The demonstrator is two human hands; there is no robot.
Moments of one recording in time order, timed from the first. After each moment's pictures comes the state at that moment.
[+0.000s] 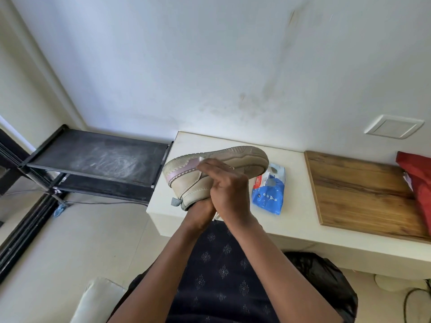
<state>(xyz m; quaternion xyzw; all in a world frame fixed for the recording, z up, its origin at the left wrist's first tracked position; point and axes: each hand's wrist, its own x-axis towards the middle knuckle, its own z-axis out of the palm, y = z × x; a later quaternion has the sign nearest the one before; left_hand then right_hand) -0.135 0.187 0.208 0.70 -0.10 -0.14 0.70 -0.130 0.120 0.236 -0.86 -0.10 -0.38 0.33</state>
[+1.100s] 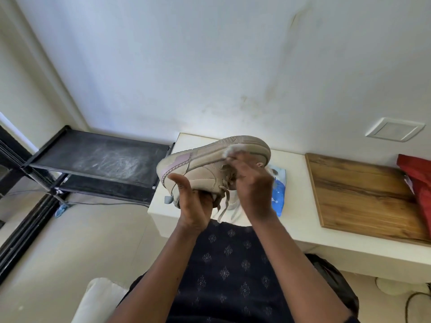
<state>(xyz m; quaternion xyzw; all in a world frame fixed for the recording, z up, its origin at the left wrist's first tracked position) -0.127 0.187 0.217 0.43 -0.07 -0.11 0.89 -0.127 0.075 0.228 -0.87 -0.07 -0.43 0.22</state>
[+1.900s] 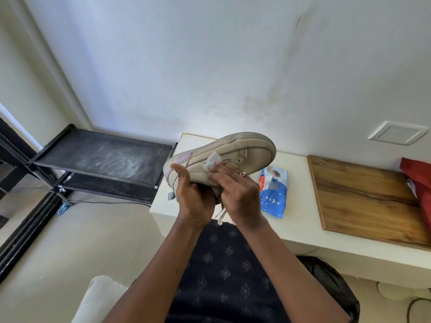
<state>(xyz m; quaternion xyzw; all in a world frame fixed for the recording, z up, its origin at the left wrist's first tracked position) -0.118 0.190 0.225 0.33 -0.01 -0.16 0.93 -0.134 0.101 0.229 -0.85 -0.16 -0.45 0.23</state>
